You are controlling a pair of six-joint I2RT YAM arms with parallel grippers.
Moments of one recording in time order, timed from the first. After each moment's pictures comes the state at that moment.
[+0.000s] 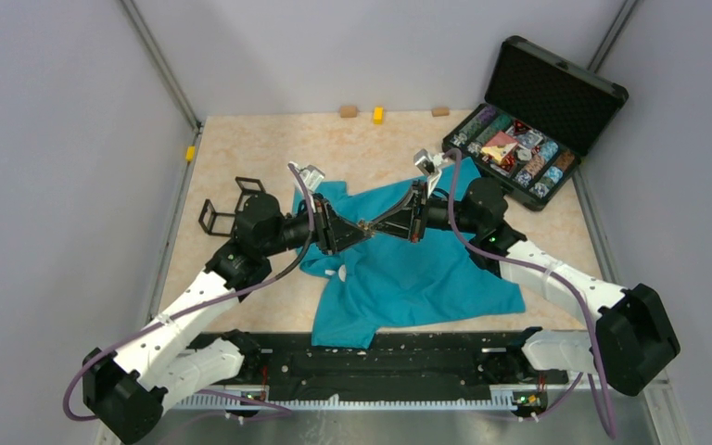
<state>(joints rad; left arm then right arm) -0.59 0.94 0.77 0.05 0.57 -0.61 0.62 1.22 0.77 0.56 -0.81 0.61</state>
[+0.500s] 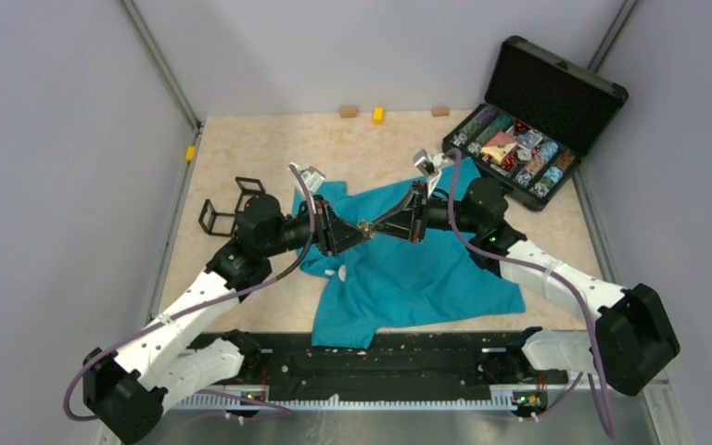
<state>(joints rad) -0.59 0.94 0.76 0.05 0.57 -0.60 0.61 1.22 0.77 0.56 -0.83 0.61</state>
